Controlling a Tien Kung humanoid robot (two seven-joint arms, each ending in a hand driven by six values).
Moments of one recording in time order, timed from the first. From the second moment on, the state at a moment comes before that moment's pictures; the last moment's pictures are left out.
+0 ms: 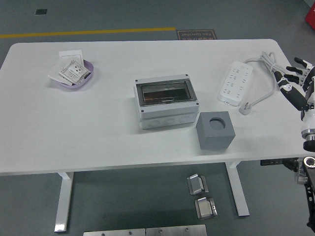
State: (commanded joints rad) left arm 0.05 0.12 -1.59 -0.18 1.70 -0.05 0.39; right arm 0.01 -0.15 1.65 1.46 -1.45 -0.29 0.21
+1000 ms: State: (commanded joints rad) left arm 0.08 0.13 -1.65 -0.18 1.64 -0.21 0.41; right arm 0.03 -0.17 1.63 1.43 -1.51 -0.22 0.17
